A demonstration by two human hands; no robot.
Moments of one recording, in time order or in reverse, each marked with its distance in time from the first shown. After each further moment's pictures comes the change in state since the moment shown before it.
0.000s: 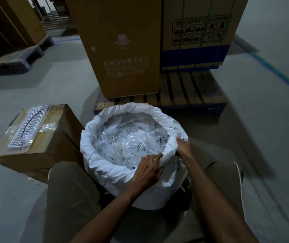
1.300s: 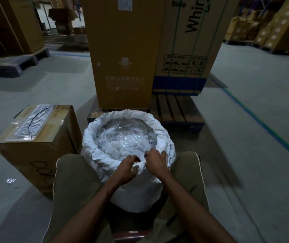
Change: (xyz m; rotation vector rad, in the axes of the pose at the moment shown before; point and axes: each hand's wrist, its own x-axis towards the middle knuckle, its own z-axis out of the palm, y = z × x) left_hand -0.070 -0.043 -0.057 -0.560 0.016 -0.179; right_hand -0.192 -0.003 0.015 -1.142 -0.082 -0.859
